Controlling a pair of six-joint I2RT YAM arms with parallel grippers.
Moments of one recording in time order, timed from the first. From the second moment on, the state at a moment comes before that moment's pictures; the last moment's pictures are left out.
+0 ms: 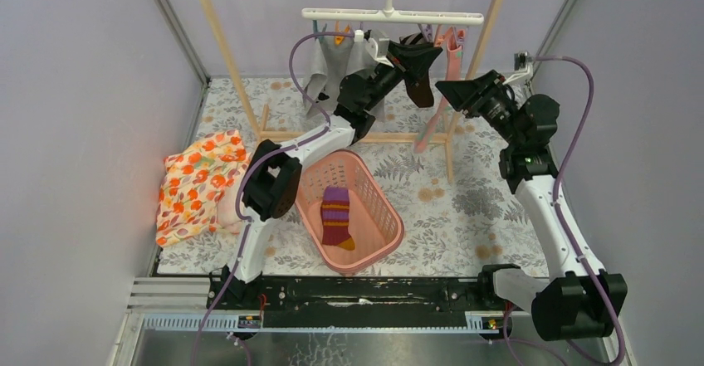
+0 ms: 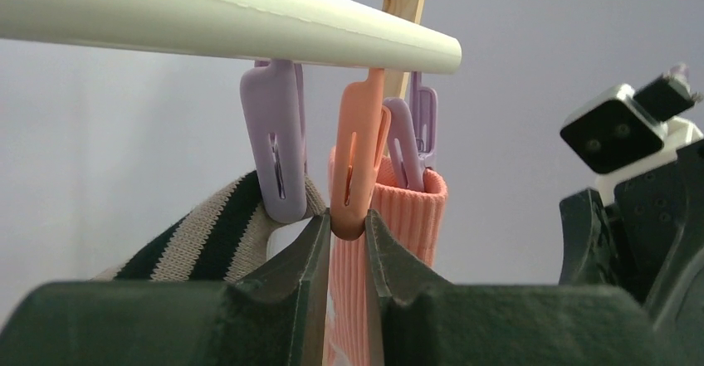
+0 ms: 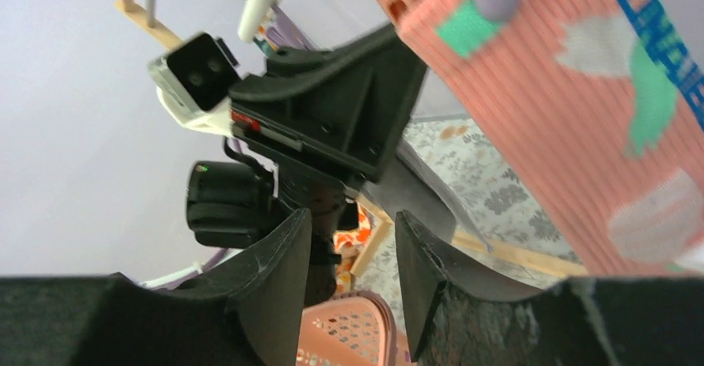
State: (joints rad) left arm -0.65 2.19 1.82 1.06 0.26 -0.45; right arm 0.06 1.10 0.96 0.31 -0.57 0.85
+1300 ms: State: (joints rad) left arm -0.64 2.12 1.65 1.08 0.27 -0.45; right arm 0.10 1.47 1.47 0.08 -0.40 0.61
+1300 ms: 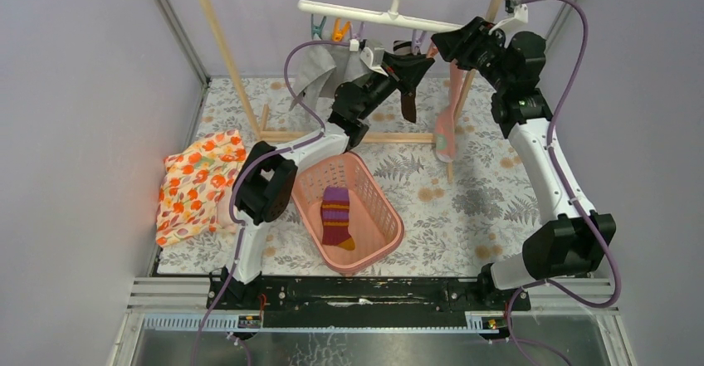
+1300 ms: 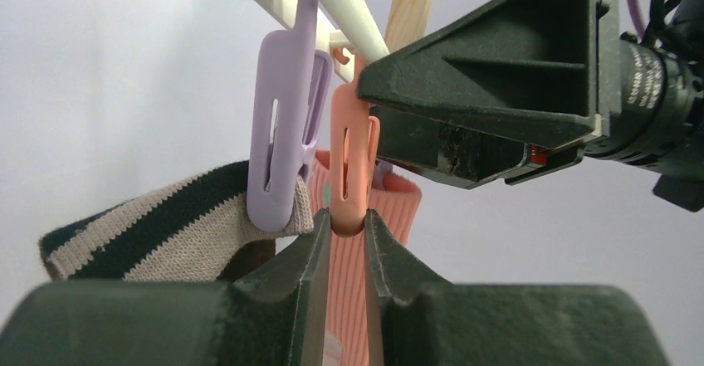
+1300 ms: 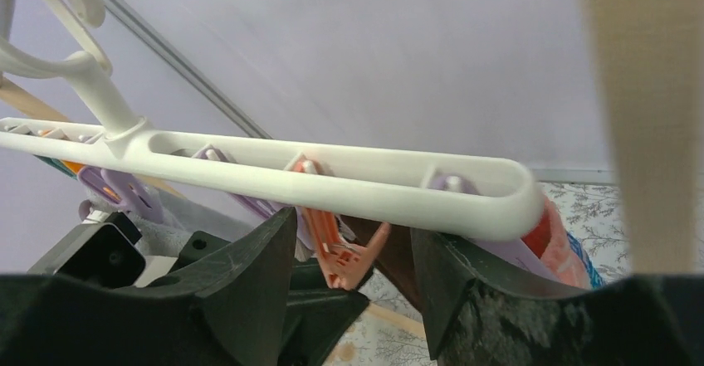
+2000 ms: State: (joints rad) left arm -0.65 2.12 1.65 1.09 0.26 -0.41; right arm 0.24 1.51 1.57 -0.07 -0.11 0.47
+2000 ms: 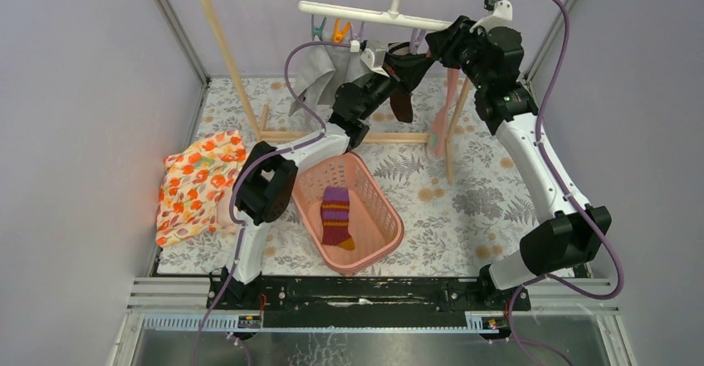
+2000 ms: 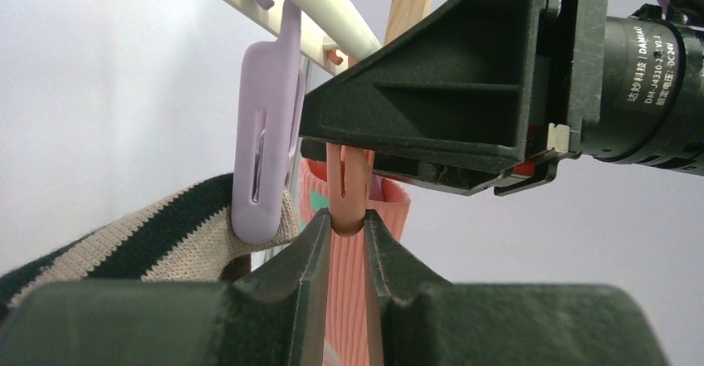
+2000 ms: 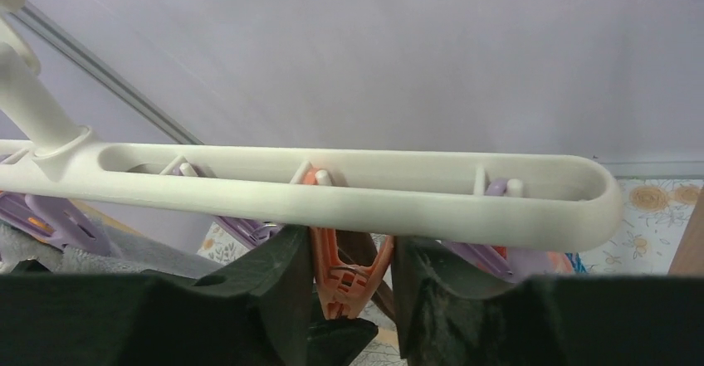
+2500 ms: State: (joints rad) left arm -0.66 2.11 1.61 1.09 0.26 -0.40; right arm 0.26 1.49 1.56 -0.04 -0.05 0.44
